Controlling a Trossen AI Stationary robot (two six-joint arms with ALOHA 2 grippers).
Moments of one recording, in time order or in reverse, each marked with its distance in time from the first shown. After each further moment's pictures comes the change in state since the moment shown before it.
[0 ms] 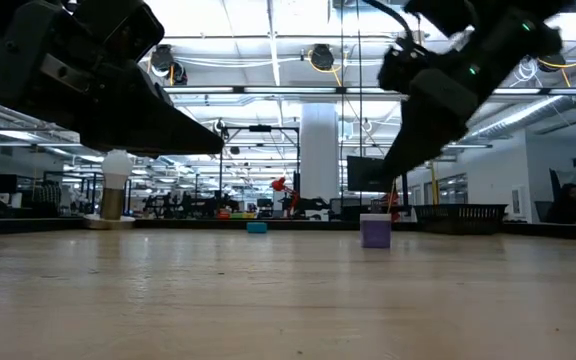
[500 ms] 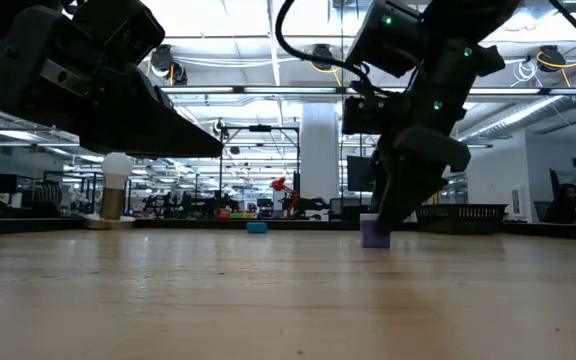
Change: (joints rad) left arm 0.000 0.000 0.000 -0.014 0.000 0.000; right arm -0.070 0.272 0.202 -0.179 -0.180 -0.198
